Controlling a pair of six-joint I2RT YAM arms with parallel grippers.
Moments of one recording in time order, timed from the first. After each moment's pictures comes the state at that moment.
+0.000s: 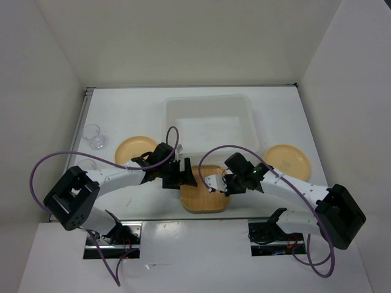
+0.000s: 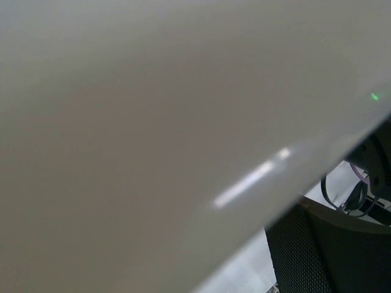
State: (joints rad) left arm -0.67 1.45 0.70 -0.17 0.36 -0.79; right arm 0.73 1.18 0.58 -0.54 -0.20 -0.96
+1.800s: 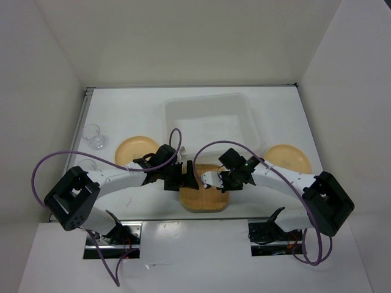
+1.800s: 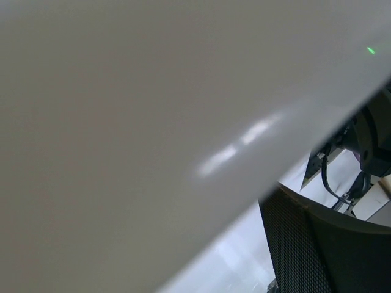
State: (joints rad) left arm -0.71 1.45 0.70 -0.17 0.37 -0.79; right arm 0.73 1.33 0.68 -0.58 -0.17 -0.96
